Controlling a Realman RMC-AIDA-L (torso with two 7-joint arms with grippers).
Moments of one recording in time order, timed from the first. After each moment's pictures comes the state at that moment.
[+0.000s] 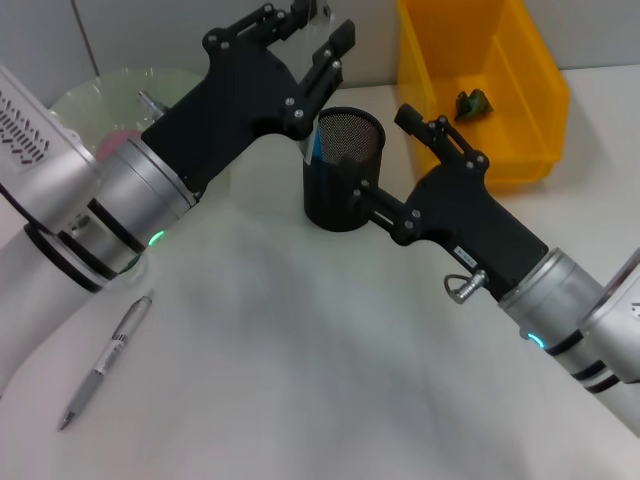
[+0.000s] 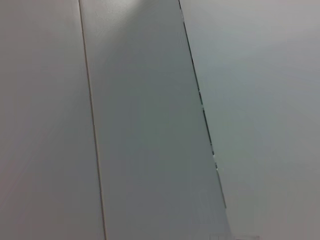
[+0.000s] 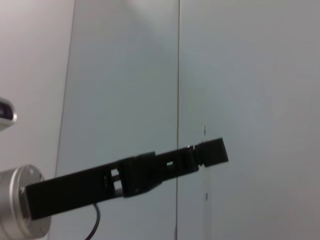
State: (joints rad) left arm -0.52 -2.08 1.92 0.63 0.19 1.11 -0.41; right arm 0.63 2.09 -0.60 0.33 -1.23 -1.61 0.09
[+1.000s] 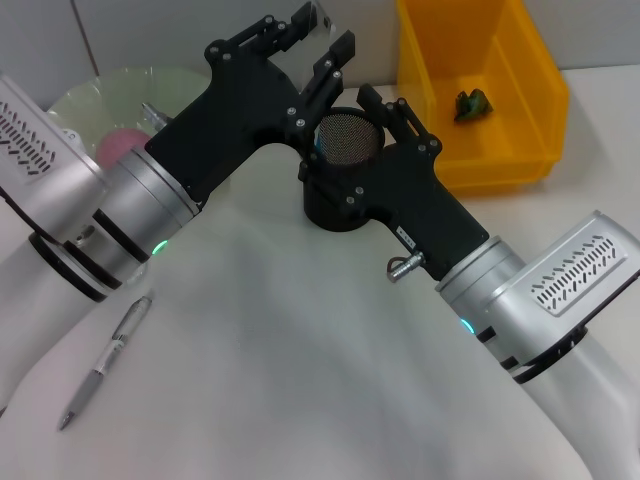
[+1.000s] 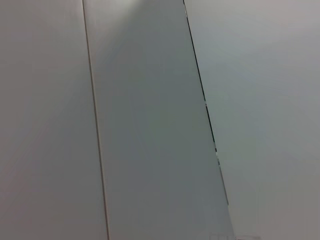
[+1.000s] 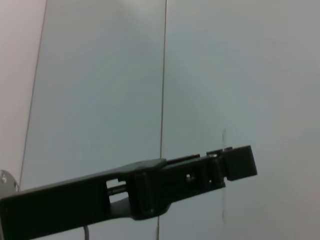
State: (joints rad) left arm -0.50 -2.08 1.97 0.62 0.14 1.11 -0.39; right arm 0.62 2.09 -0.07 0.52 -1.62 -1.42 -0.17
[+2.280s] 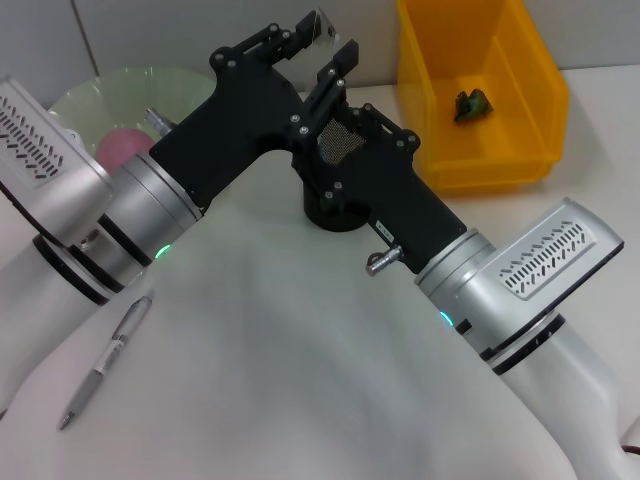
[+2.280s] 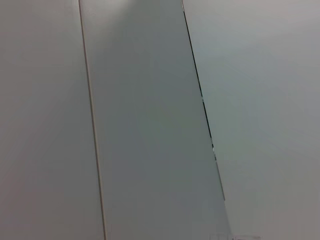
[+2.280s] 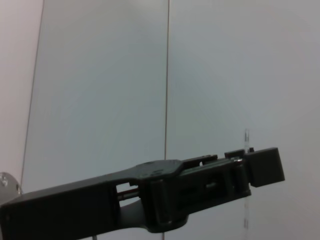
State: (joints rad) left arm -0.50 -2.08 1.98 0.61 0.14 1.10 -0.38; right arm 0.63 2.09 0.00 0.56 -1.66 -1.34 -0.20
